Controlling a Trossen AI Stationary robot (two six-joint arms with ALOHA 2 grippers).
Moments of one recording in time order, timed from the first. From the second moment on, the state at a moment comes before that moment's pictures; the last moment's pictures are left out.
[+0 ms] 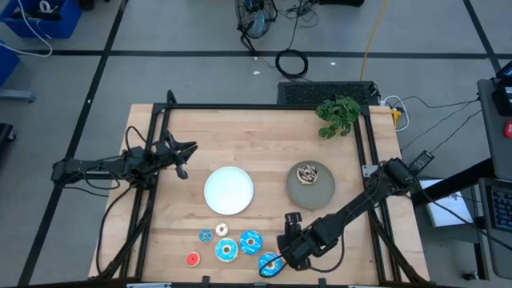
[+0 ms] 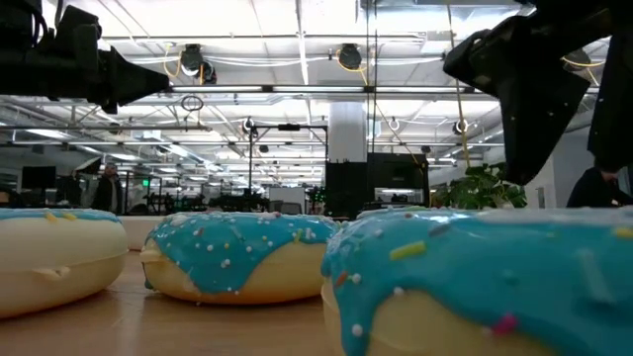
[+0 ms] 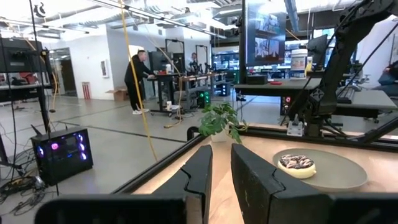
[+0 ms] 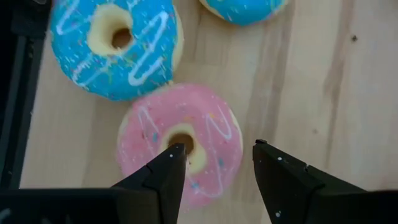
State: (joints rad) left arm 0.05 0.16 0.01 0.31 -0.36 0.09; right arm 0.64 1.92 1.36 -0.67 0.18 0.45
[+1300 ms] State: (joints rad) left arm 0.05 0.16 0.01 0.32 -0.37 0.08; right arm 0.59 1.91 1.14 -0.39 0.05 0.51
